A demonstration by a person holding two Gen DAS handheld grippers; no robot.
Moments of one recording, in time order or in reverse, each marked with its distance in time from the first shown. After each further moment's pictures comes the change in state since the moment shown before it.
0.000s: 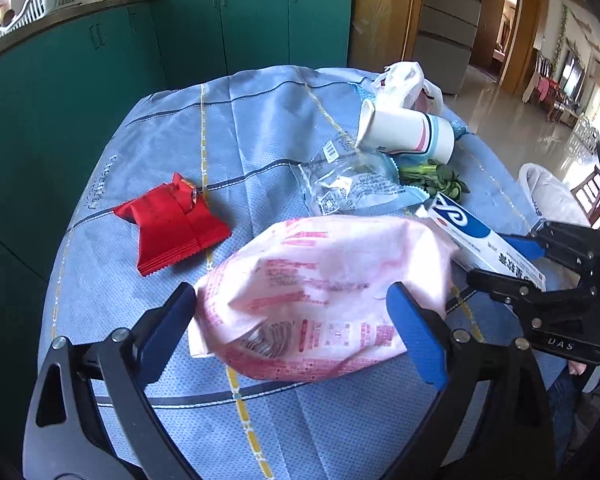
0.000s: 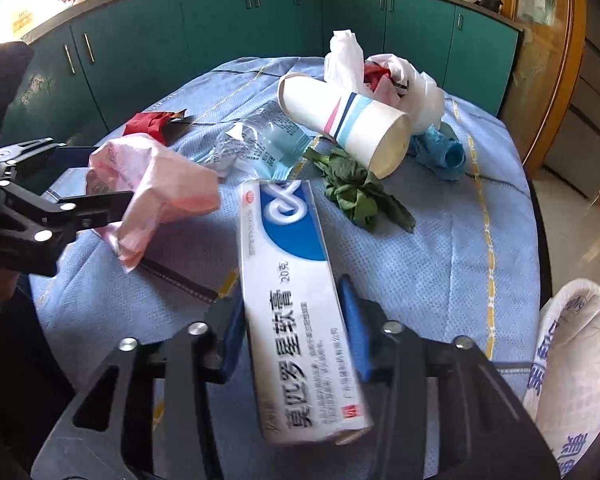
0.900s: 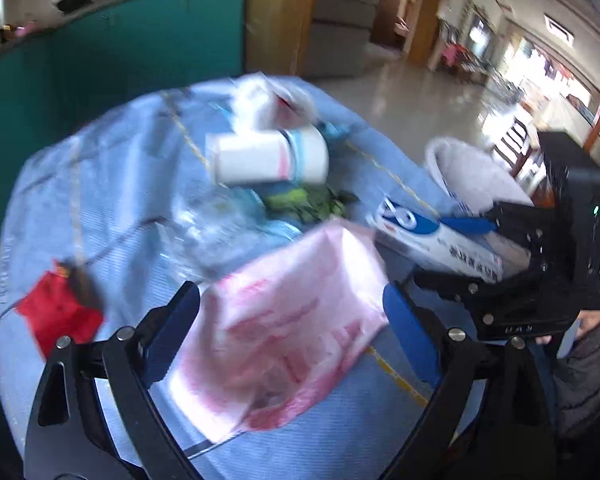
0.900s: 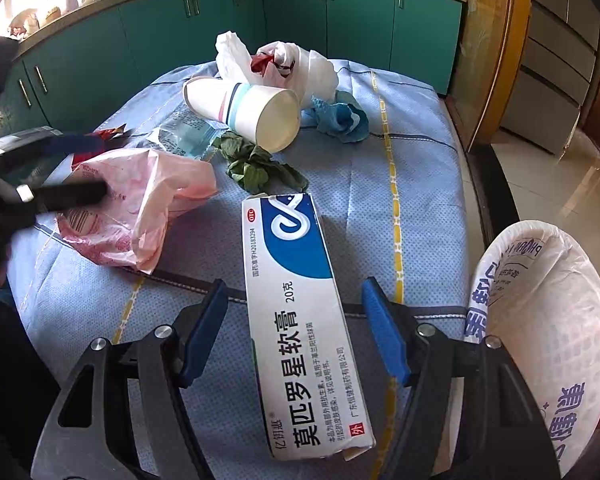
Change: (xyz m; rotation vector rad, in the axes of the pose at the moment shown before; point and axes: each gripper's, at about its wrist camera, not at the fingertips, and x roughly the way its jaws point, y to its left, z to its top) left arm 0.014 -0.062 0.028 0.257 0.029 -0.302; right arm -0.019 -0.044 -0.019 0.136 0.011 -0.118
